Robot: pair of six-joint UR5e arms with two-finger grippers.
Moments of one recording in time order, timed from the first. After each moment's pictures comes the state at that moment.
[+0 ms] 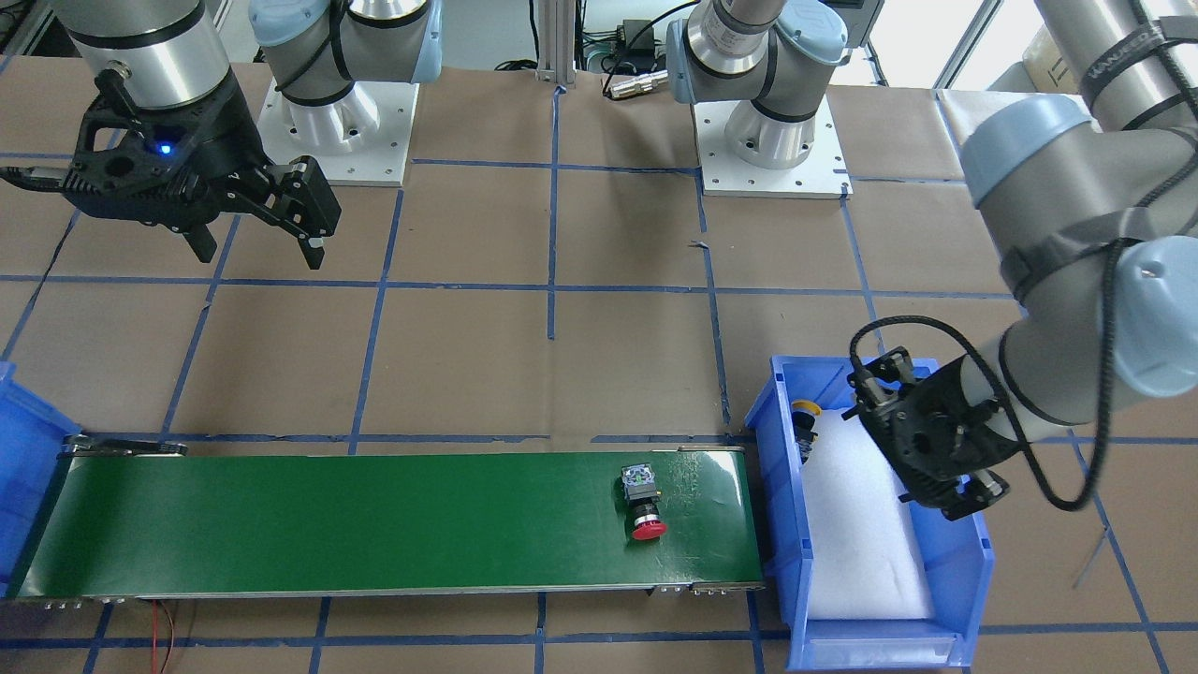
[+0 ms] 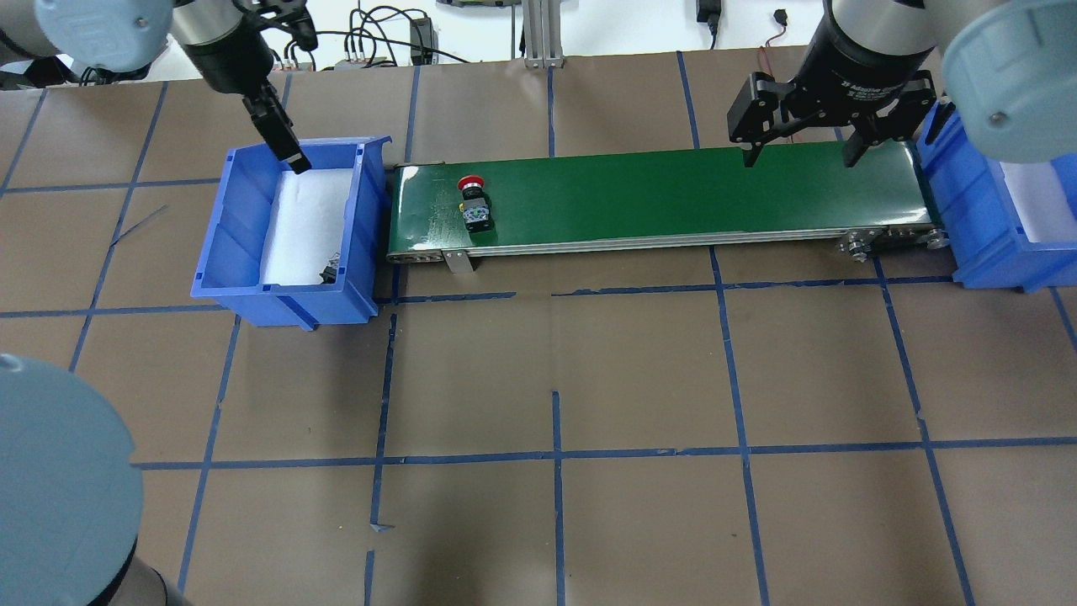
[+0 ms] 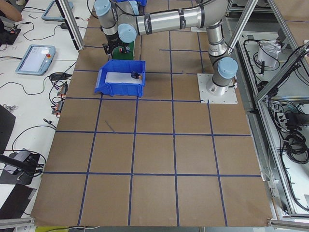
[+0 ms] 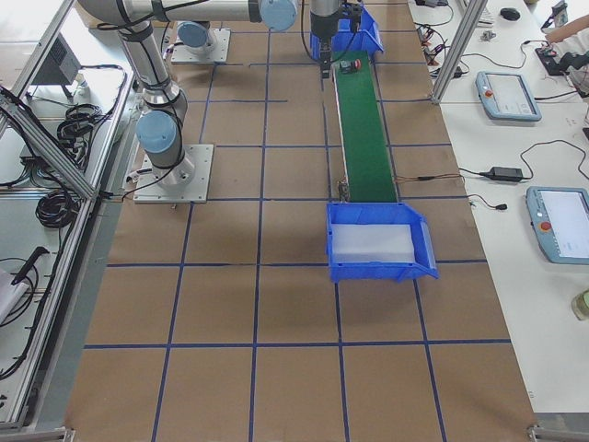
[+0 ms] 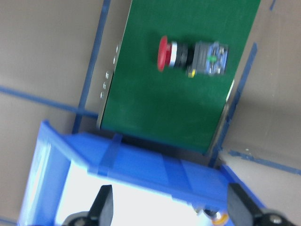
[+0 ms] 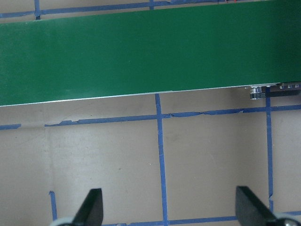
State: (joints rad) left arm -1.40 -2.01 -1.28 -1.55 1.48 1.22; right arm 1.57 -1.56 1.57 -1.67 -1.57 0.06
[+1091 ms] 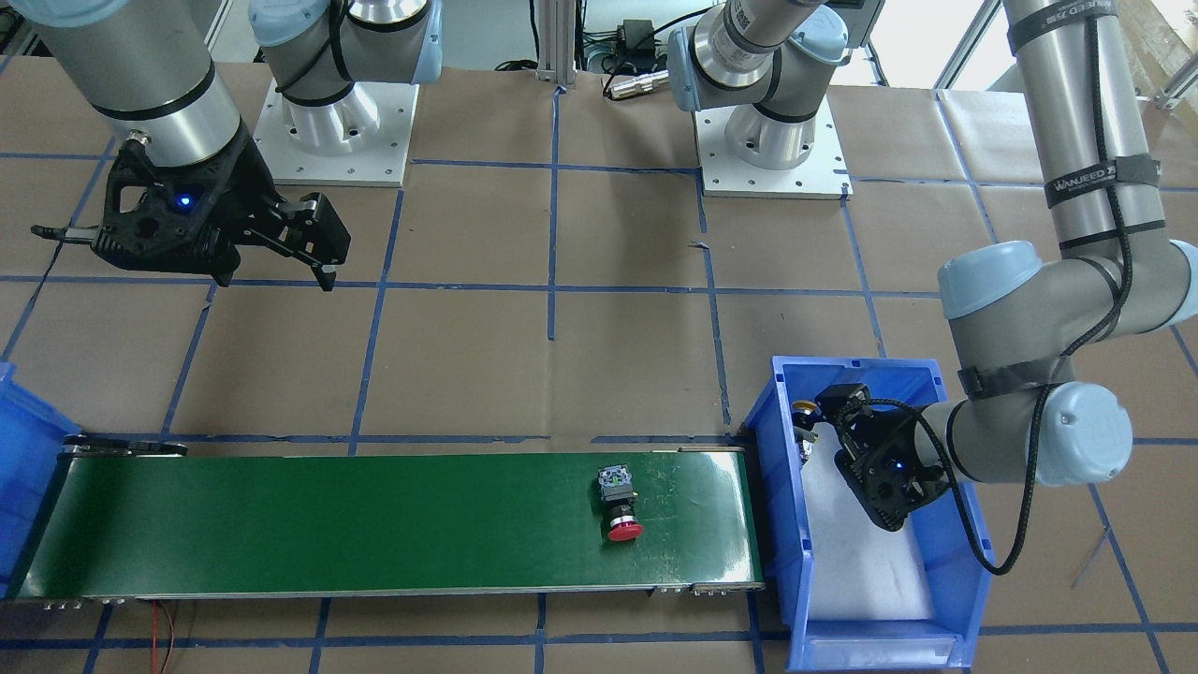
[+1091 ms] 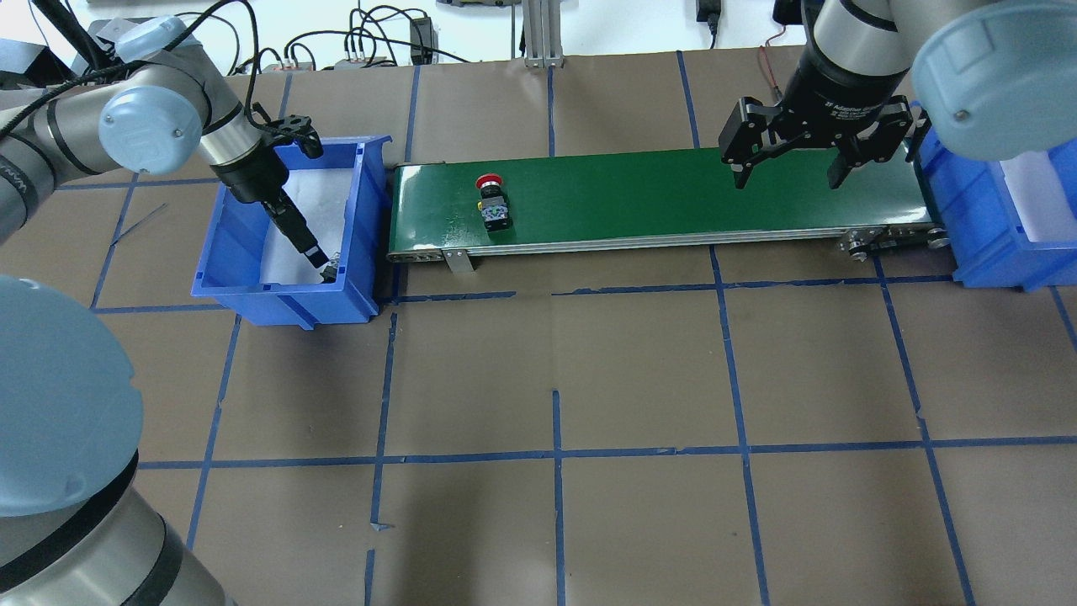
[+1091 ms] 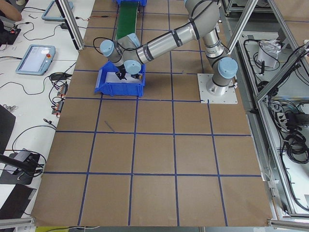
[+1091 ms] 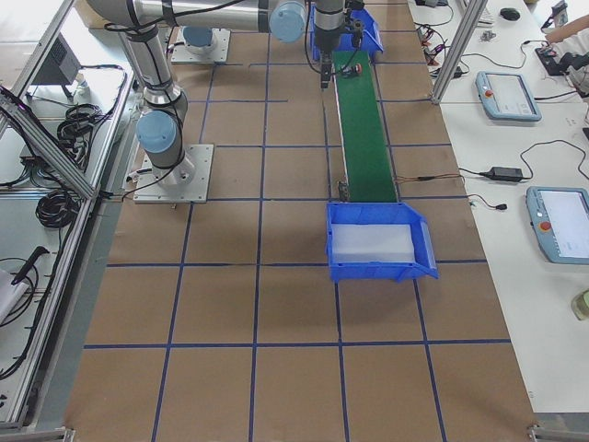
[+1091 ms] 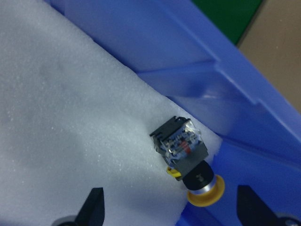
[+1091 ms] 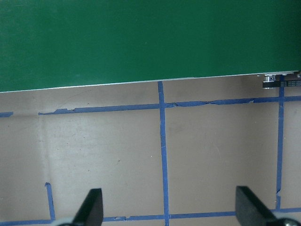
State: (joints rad) left arm -1.34 -2.13 -1.49 -1.47 1.42 1.17; right arm 1.56 -1.52 1.58 -1.66 -1.56 0.04
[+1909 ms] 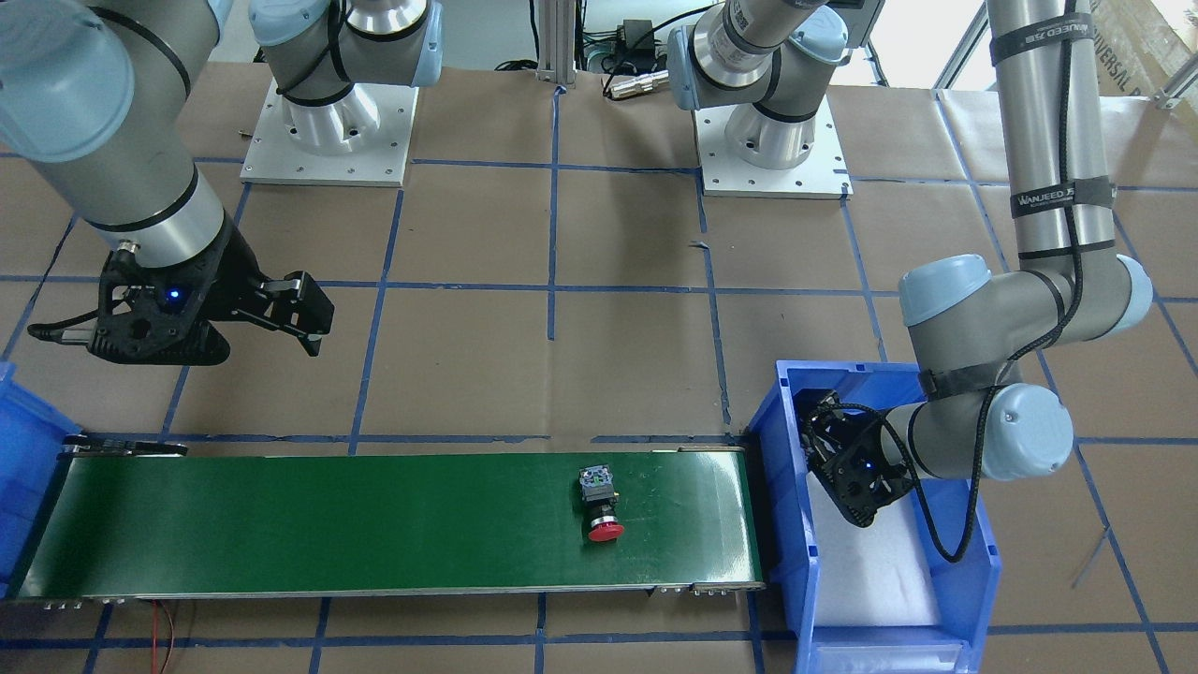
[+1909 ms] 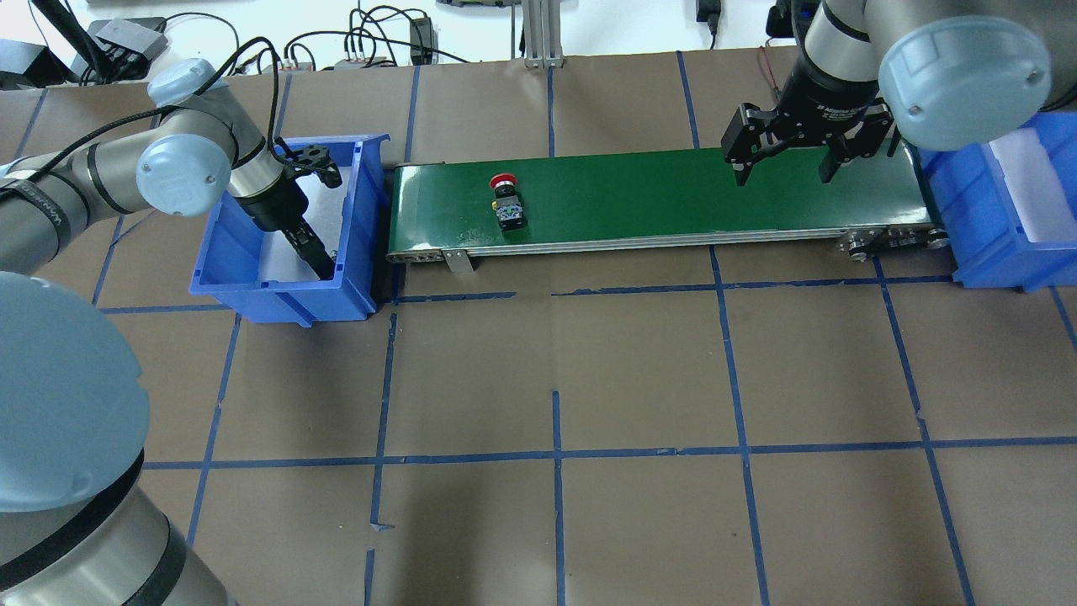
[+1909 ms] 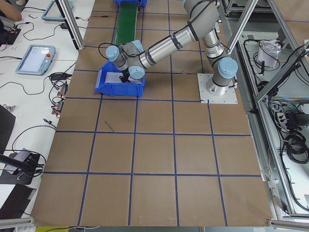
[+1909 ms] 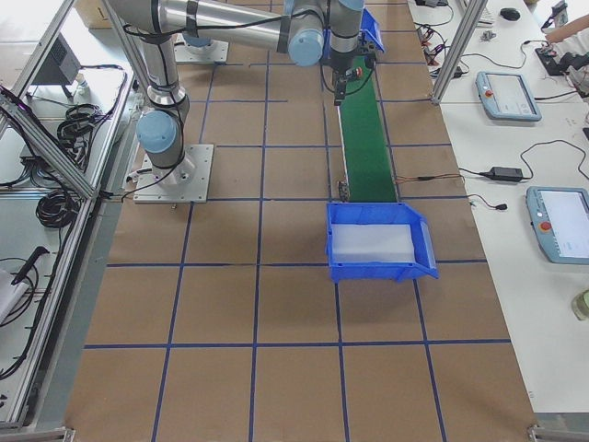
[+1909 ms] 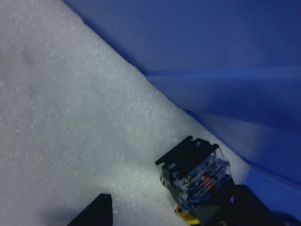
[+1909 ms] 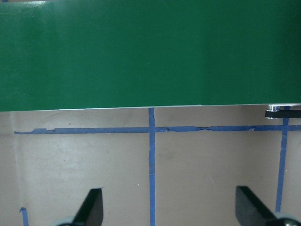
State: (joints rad) left arm -1.35 -2.12 -1.59 -1.33 1.43 1.15; right arm 1.51 -1.40 1.58 -1.77 -1.55 -0.05
